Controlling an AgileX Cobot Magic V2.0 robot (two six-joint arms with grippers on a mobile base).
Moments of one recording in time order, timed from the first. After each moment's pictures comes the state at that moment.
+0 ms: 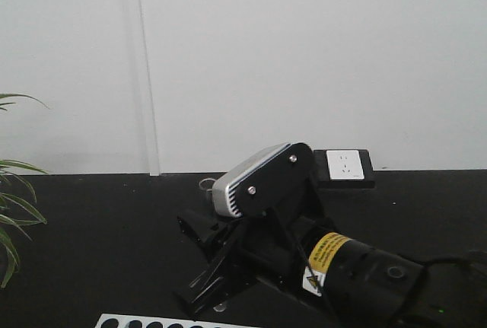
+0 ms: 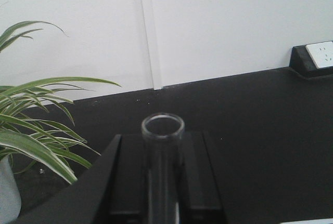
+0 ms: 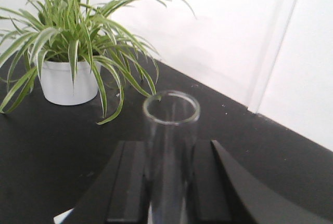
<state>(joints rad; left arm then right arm) -0.15 0.76 -0.63 0.57 0.16 -0.57 0.79 1.38 -1.00 -0.12 -0.14 0.00</state>
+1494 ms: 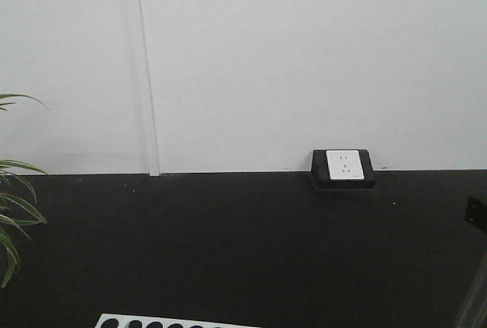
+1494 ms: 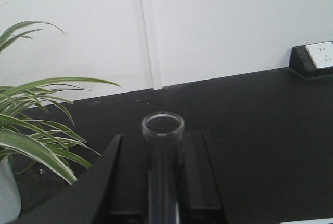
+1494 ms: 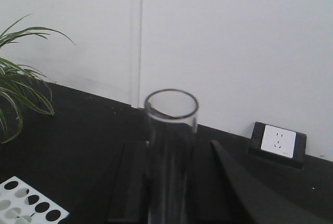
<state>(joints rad) -0.15 0.76 -0.63 0.57 0.16 -0.57 0.48 0.65 -0.82 -0.16 0.34 0.09</state>
